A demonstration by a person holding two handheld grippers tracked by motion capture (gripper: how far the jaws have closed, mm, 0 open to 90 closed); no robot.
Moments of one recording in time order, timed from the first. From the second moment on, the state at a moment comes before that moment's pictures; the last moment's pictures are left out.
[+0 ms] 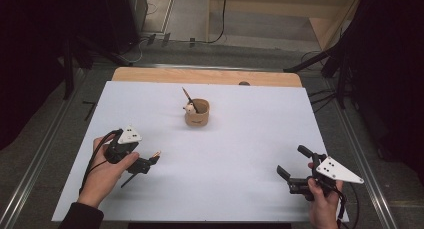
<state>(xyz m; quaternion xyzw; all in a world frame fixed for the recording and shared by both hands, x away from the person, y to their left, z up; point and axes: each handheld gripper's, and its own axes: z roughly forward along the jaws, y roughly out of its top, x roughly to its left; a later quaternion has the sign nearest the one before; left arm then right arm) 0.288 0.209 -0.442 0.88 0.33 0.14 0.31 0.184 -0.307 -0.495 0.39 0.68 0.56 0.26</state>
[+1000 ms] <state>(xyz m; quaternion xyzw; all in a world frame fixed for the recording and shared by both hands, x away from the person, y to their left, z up) 0.304 0.203 -0.458 0.91 0.37 0.06 0.20 0.185 -0.307 -0.498 0.40 0.68 0.56 0.25</state>
